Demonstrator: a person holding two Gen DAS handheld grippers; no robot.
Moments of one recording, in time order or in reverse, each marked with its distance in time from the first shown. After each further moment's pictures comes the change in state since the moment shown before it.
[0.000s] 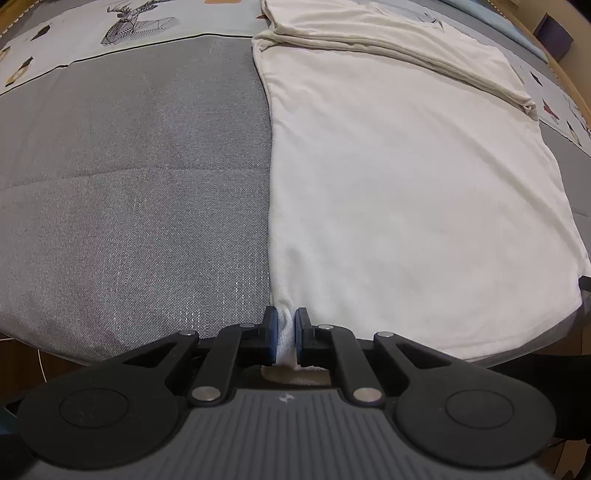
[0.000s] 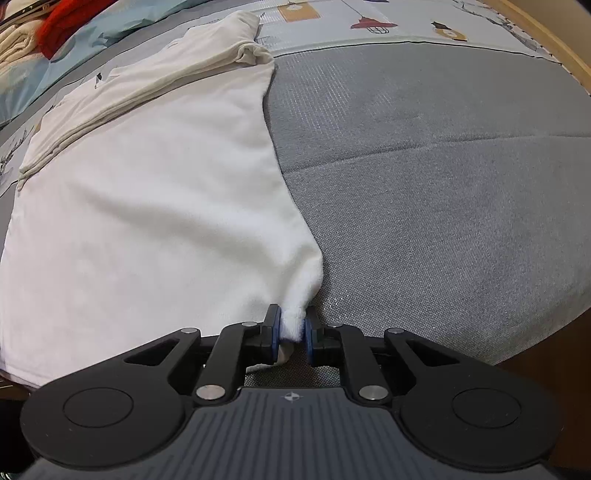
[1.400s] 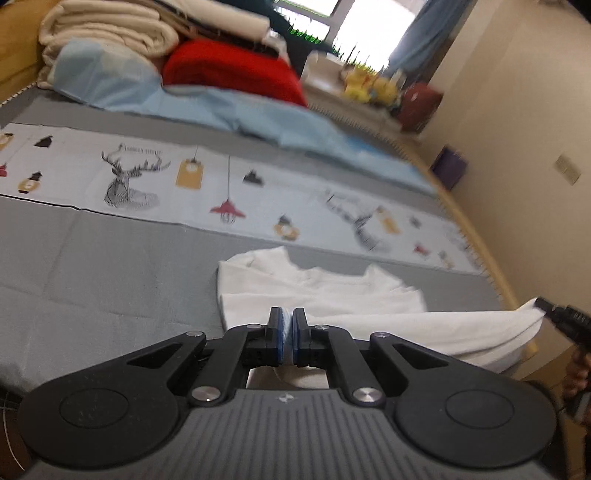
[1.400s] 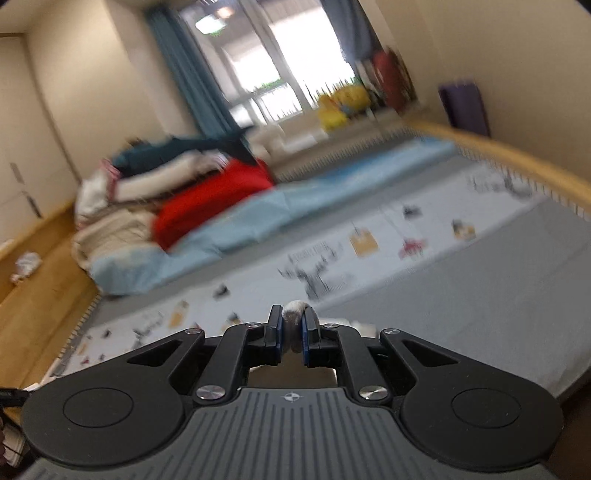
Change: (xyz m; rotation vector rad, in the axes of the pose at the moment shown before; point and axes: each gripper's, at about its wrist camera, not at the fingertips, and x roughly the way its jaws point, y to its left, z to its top) left arm -0.220 0.043 -0.006 -0.019 -0.443 -0.294; right arm -0.206 -0.034 0.012 0.107 -0.563 0.304
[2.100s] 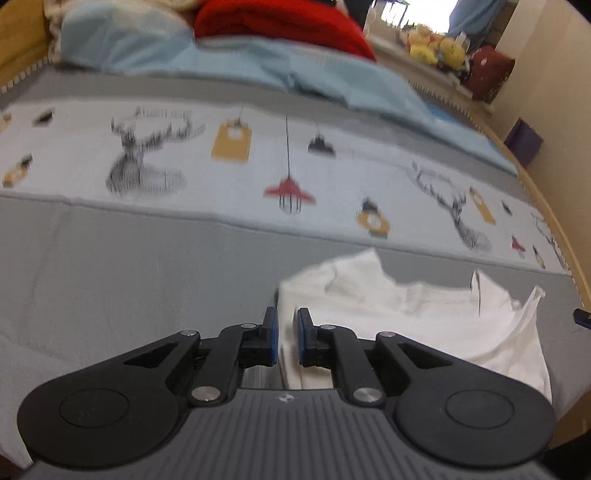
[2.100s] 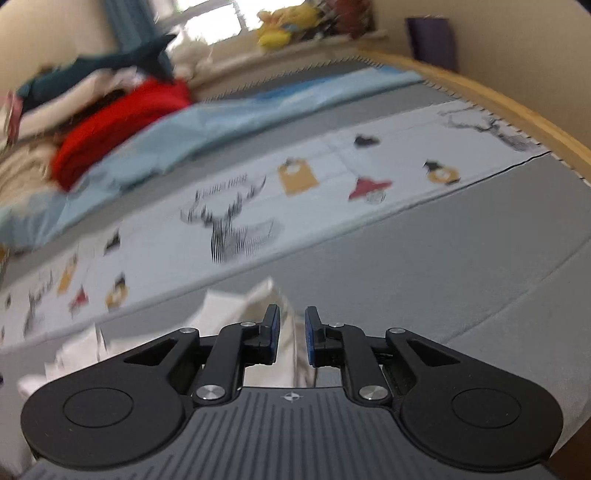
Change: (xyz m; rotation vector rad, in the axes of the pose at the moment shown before) left arm 0.189 0.067 0.043 -0.032 0.124 0.167; right arm 0.184 -0.037 -0.009 -0.064 0.235 -0.211
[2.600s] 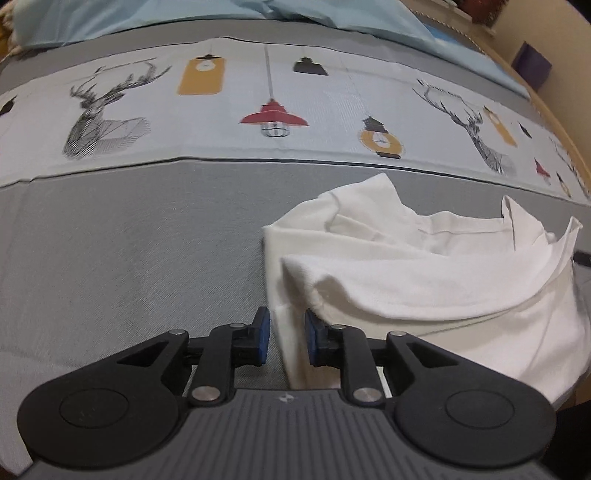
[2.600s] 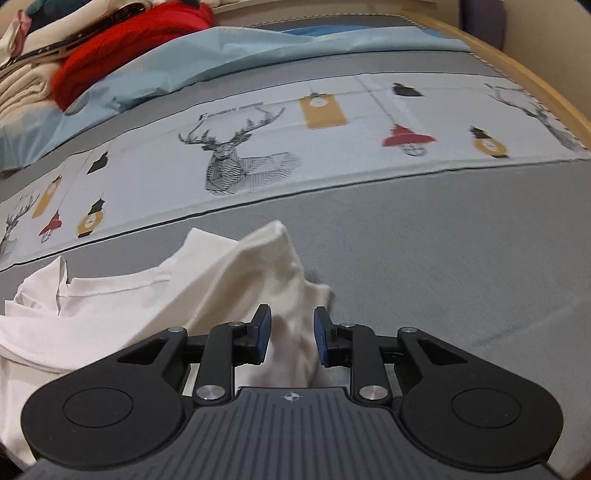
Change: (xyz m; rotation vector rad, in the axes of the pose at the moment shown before) left arm 0.067 -0.033 -0.008 0.140 0.173 0.061; right arm 0.083 0.023 0.009 -0.156 0.137 -0.011
